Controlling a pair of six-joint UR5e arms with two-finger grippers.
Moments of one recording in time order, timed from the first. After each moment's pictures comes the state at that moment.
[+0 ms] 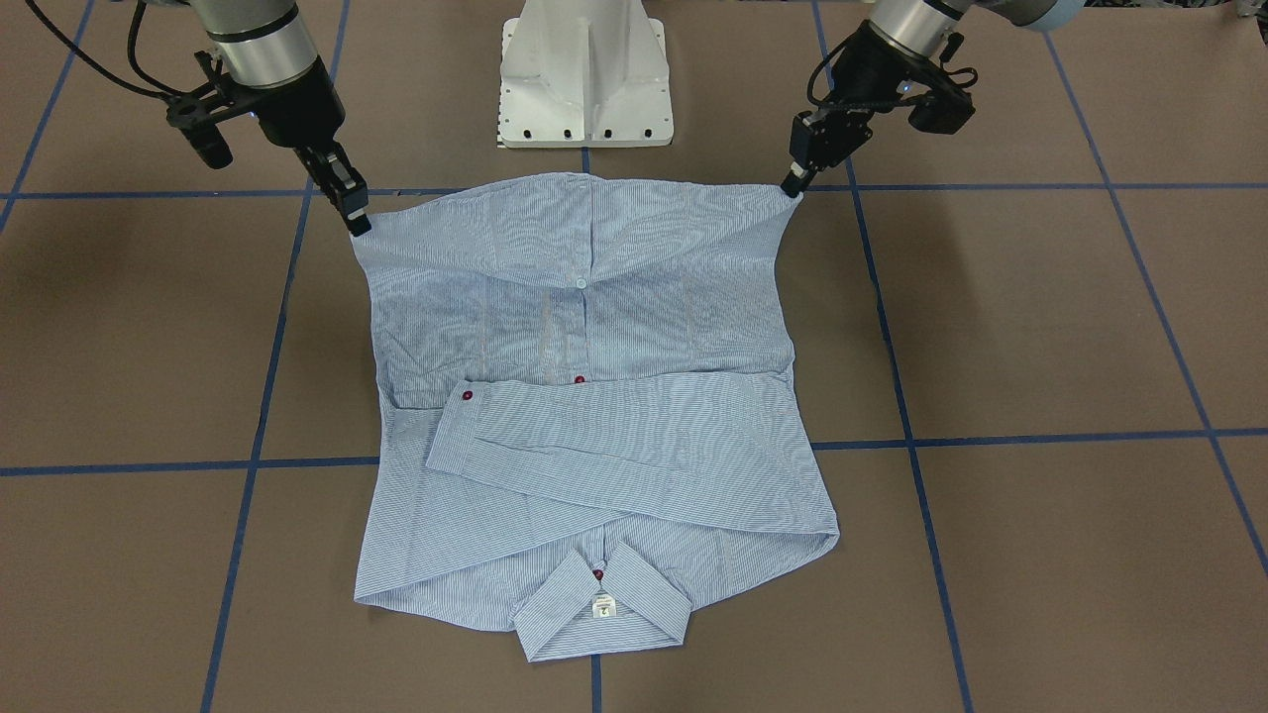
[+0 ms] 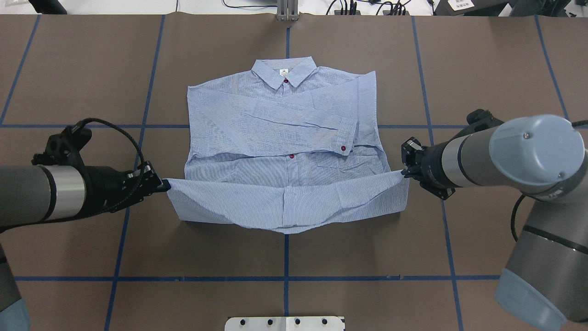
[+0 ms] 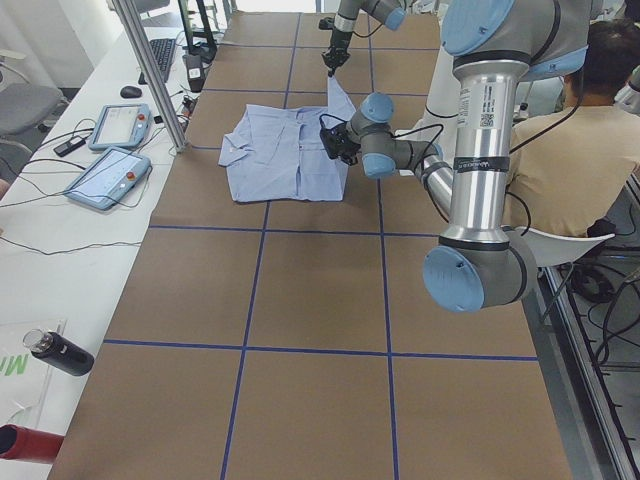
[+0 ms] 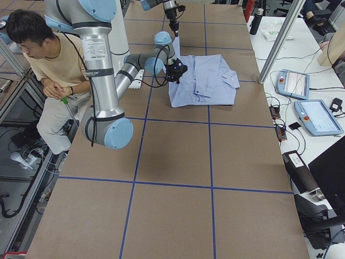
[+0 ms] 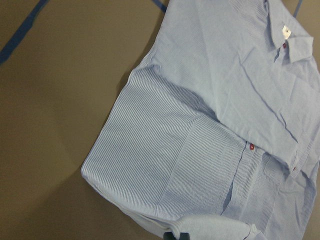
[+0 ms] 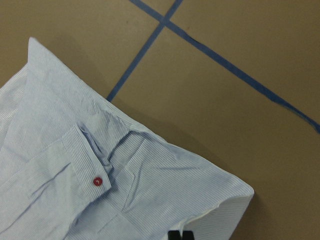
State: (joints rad) left arm -0.54 -1.63 -2.15 -2.18 -1.73 -1.85; right arm 0.60 -1.37 2.18 -1.51 1.77 2.07
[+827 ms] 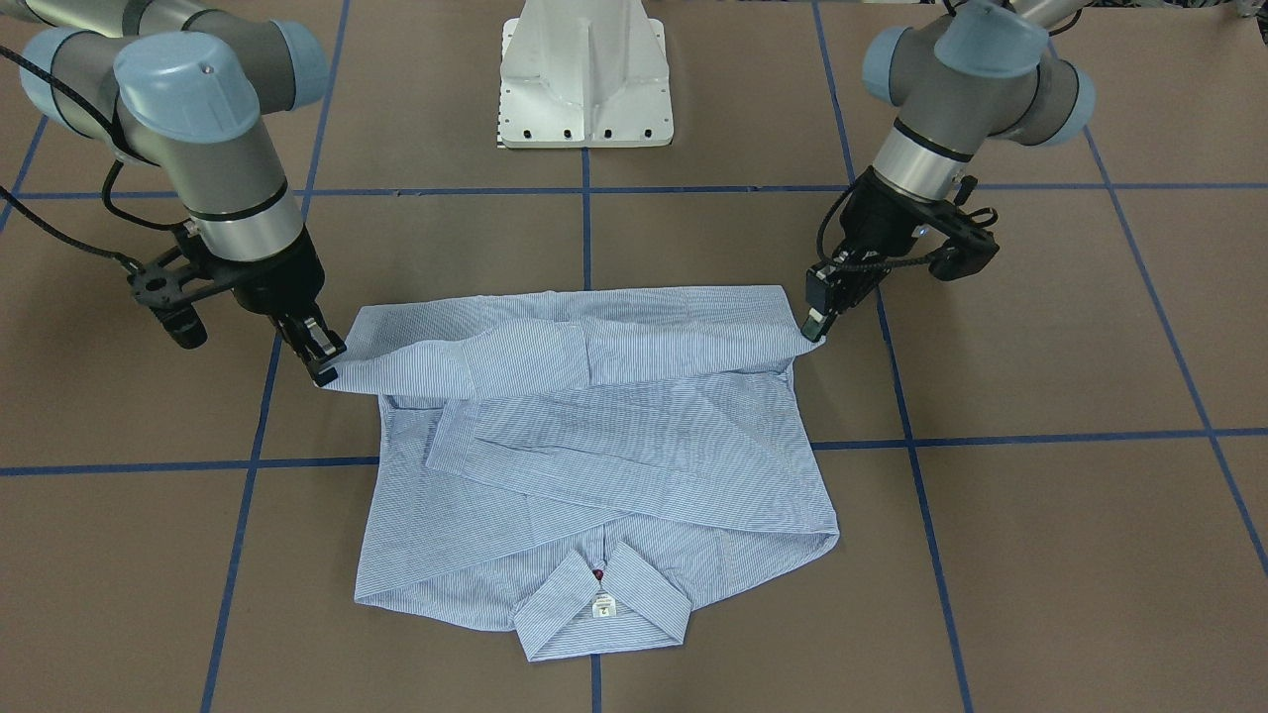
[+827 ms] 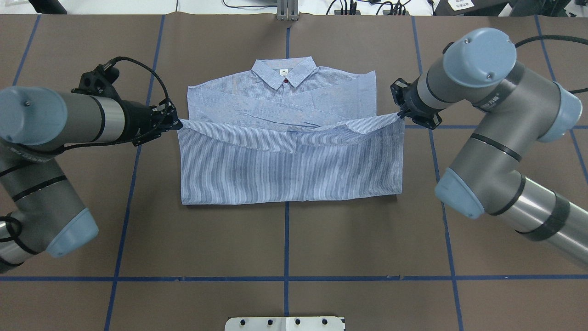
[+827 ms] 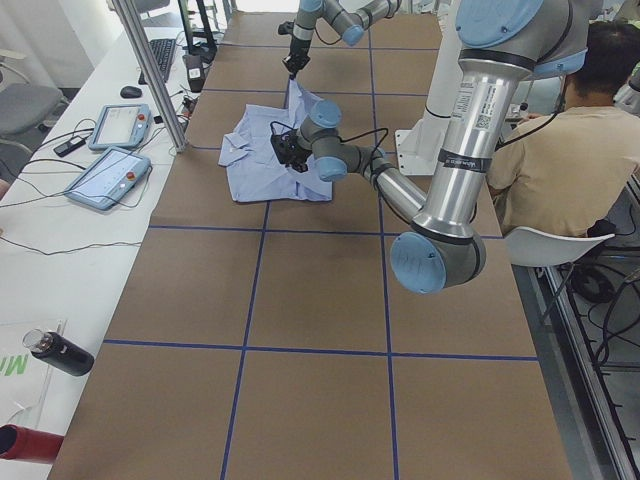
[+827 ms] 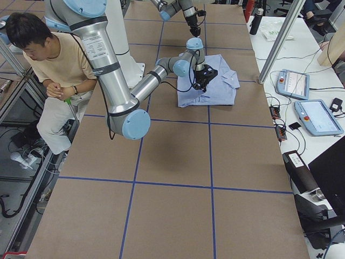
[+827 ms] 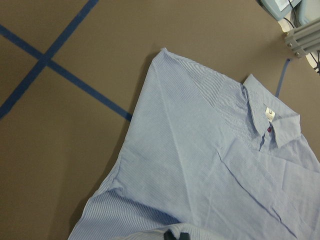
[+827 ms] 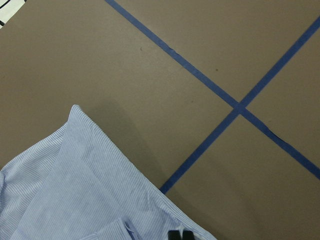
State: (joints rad) left arm -0.73 -1.90 -1.78 -2.20 -1.79 -1.76; right arm 0.79 -1.09 1.77 -1.50 1.84 1.83
